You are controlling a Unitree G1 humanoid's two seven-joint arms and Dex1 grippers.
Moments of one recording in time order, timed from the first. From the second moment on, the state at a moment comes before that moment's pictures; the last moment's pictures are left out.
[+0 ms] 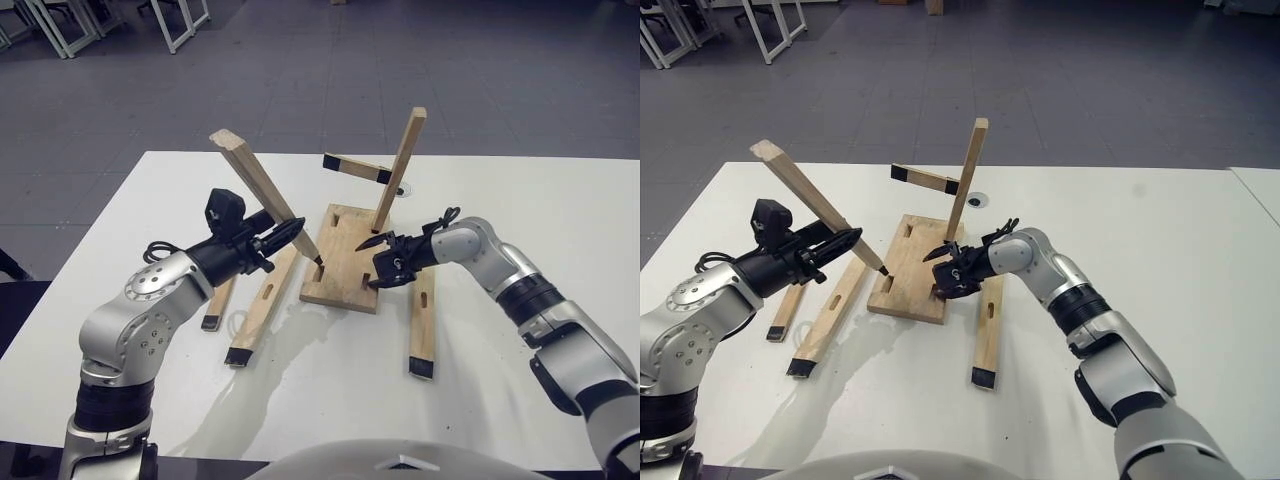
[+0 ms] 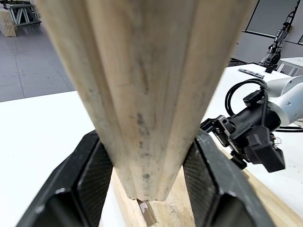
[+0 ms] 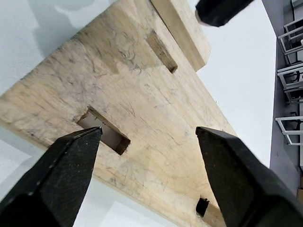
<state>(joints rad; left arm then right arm) -0.13 0.60 0.12 -0.44 -0.79 0.71 -0.41 -0.74 -0.45 0.58 0.56 -0.29 -0.49 1.01</state>
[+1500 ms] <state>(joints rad) -0.42 0.31 -0.03 0.43 -0.49 0.10 -1.05 -0.77 -0.87 0.66 0.61 -1.03 -1.49 0.24</state>
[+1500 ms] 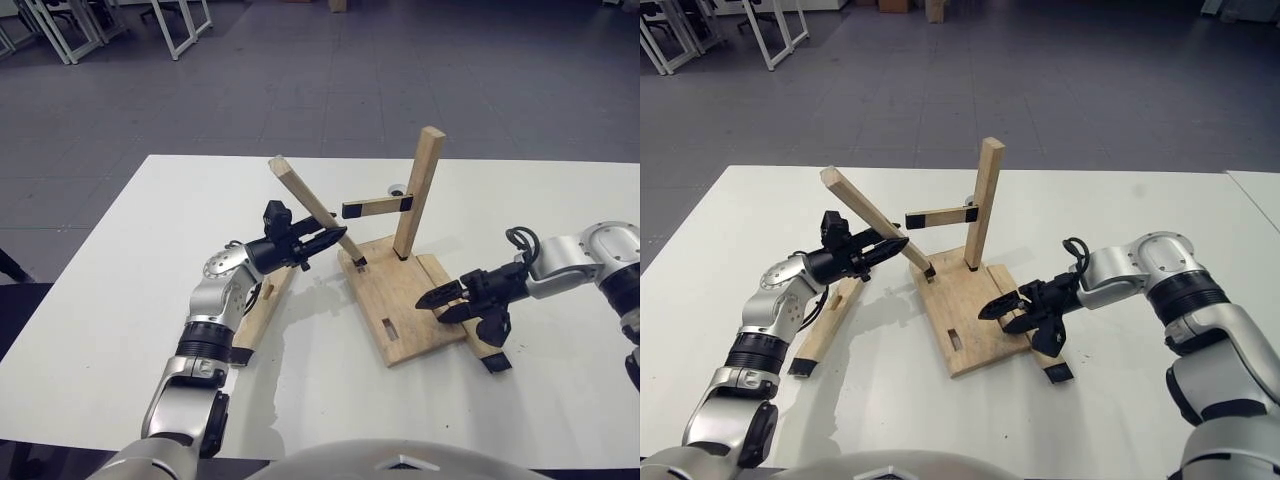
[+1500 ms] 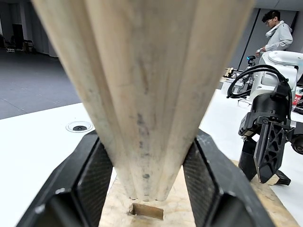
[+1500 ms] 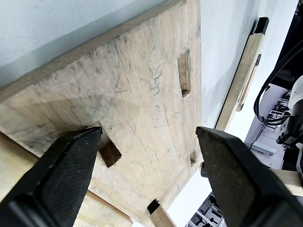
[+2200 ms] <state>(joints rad) -0.52 0.41 -0.08 0.53 -0.40 0.23 -1.17 -0.77 -0.87 0.69 0.61 -1.05 -1.46 0.19</state>
